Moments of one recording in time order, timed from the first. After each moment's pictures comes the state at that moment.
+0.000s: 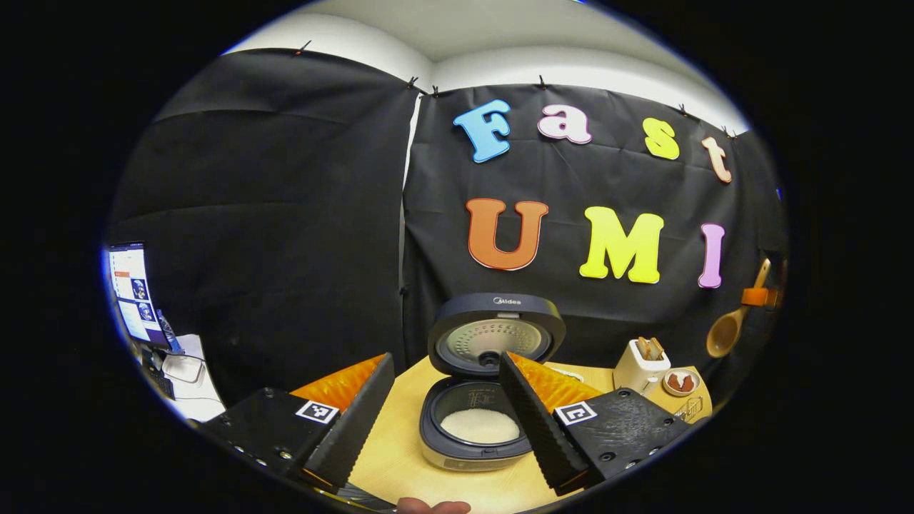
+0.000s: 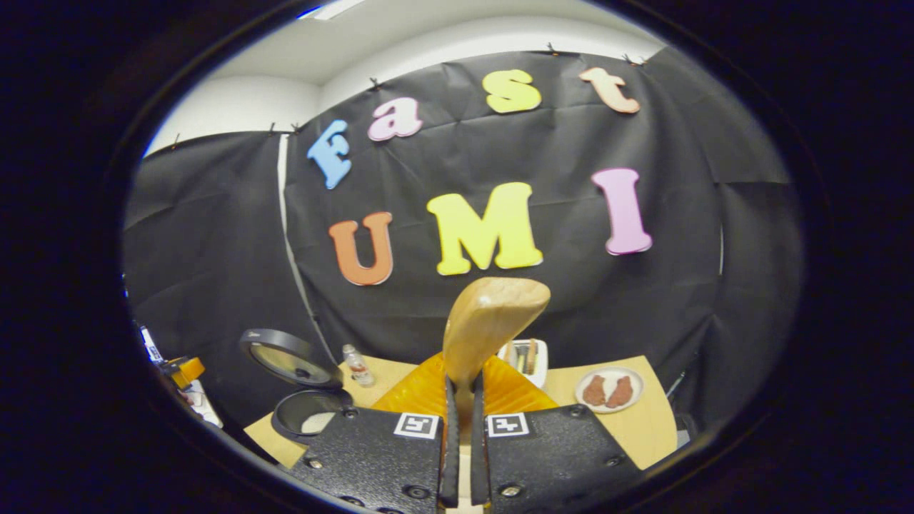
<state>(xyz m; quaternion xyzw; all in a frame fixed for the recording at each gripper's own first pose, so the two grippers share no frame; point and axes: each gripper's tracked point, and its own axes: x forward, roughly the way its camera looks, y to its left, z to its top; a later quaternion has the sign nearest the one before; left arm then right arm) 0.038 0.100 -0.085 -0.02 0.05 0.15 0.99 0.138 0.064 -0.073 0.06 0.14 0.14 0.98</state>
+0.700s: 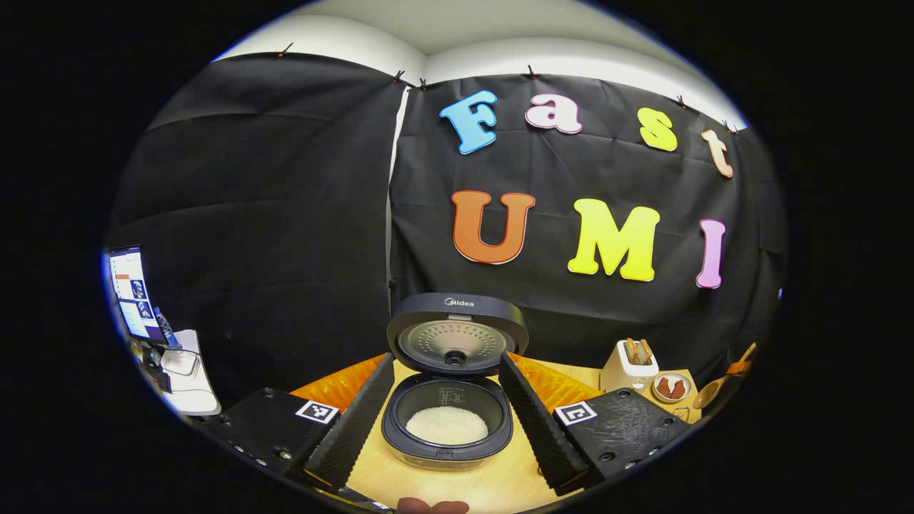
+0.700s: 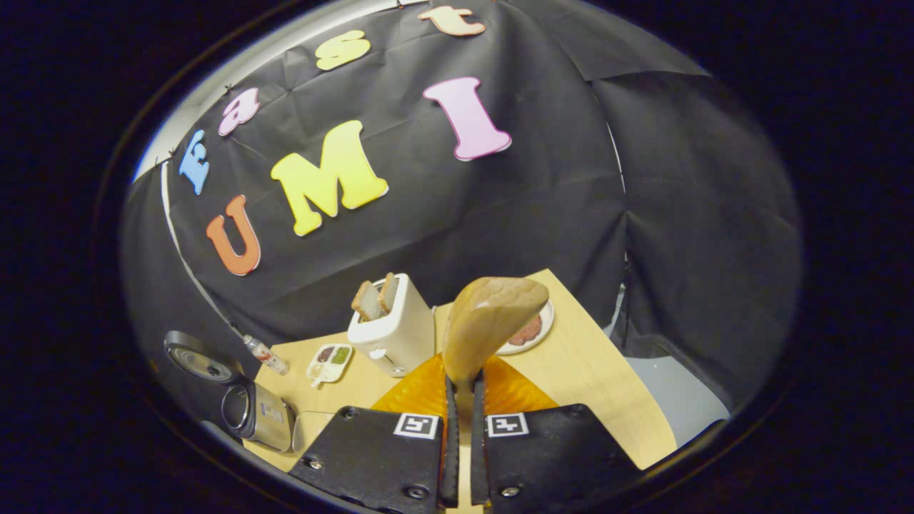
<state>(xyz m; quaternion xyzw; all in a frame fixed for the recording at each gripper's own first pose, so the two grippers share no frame) 0.057 0.045 -0.075 -0.02 0.08 0.15 0.99 0.179 -0.107 -0.246 0.16 0.27 -0.02 0.95</state>
